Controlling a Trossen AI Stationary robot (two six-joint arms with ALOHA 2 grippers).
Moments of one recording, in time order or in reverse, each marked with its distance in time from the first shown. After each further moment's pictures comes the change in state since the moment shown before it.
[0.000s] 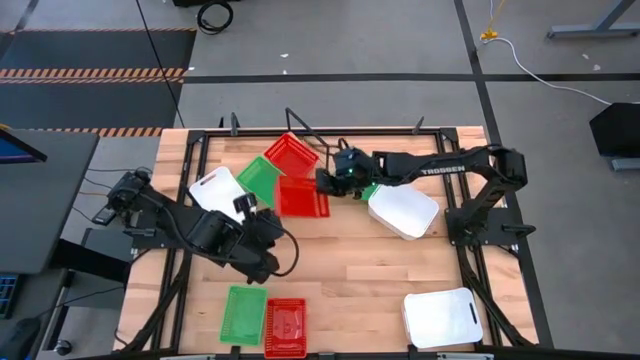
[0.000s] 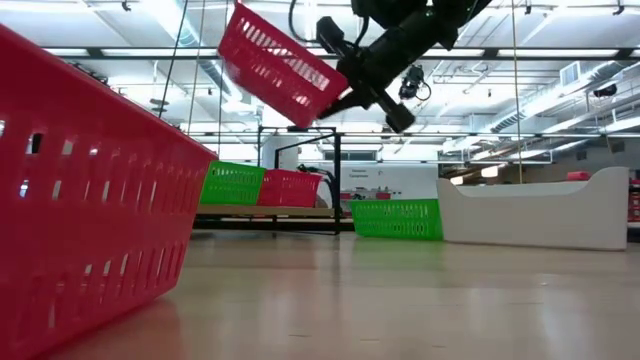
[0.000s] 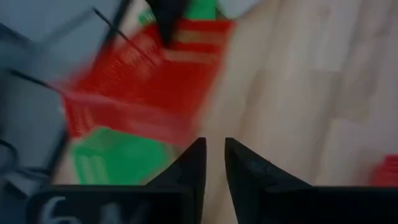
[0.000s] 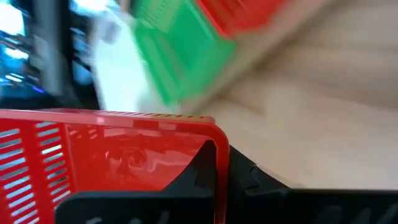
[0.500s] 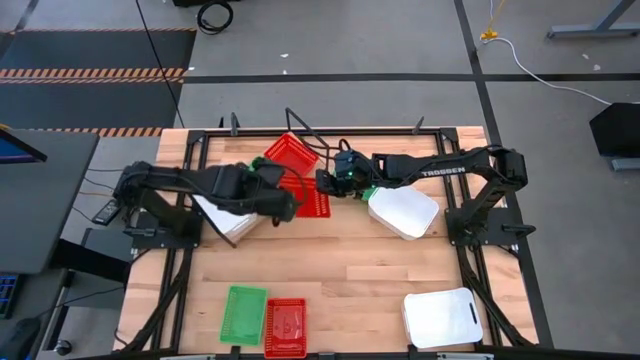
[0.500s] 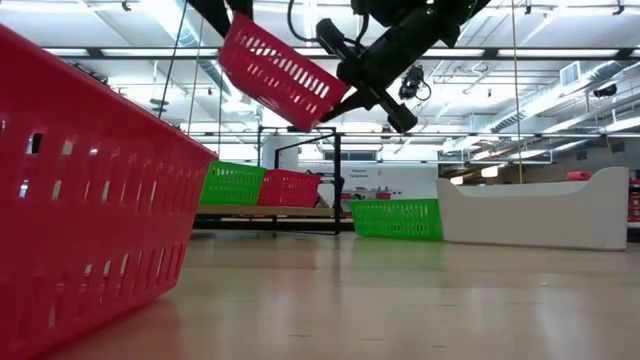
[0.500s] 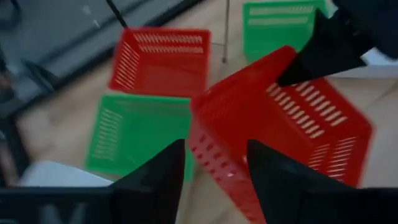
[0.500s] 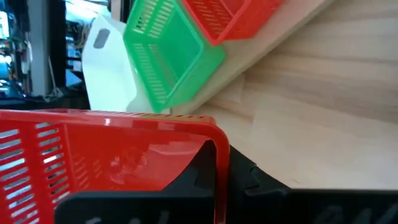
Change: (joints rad) left arm 0.321 0.000 0.012 -0.020 0.060 -0.383; right arm 0.016 0.000 0.000 -0.004 0.077 -0.020
